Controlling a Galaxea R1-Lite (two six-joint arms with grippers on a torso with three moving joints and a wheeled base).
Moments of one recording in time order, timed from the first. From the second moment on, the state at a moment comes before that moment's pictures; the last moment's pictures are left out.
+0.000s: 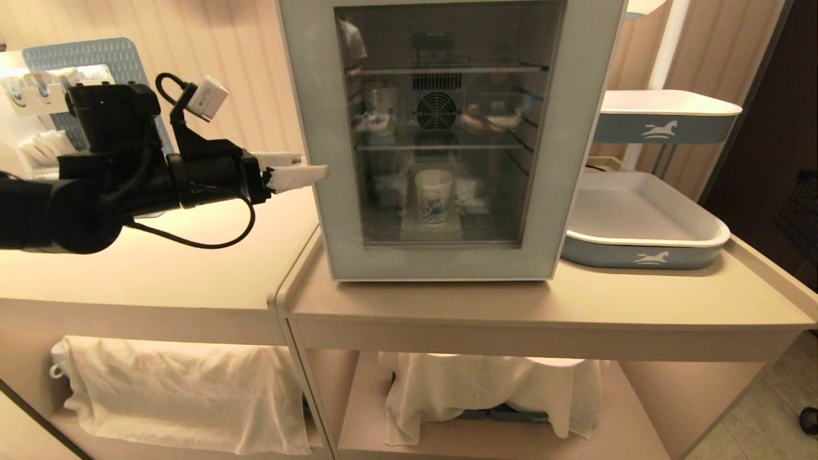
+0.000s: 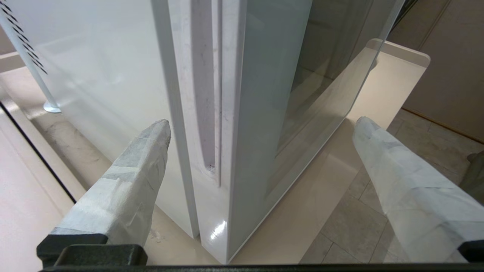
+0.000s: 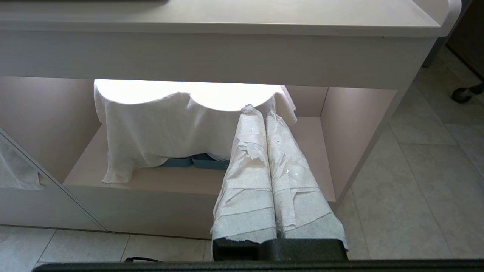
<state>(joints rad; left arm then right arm) -0.09 1.82 -1.32 -0.45 -0.85 0.02 0.00 0.00 -0.06 0.15 0.00 -0.04</state>
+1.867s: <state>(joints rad) -0.12 1.81 -1.44 -0.44 -0.84 -0.13 0.00 0.00 -0.06 0.15 0.00 -0.04</state>
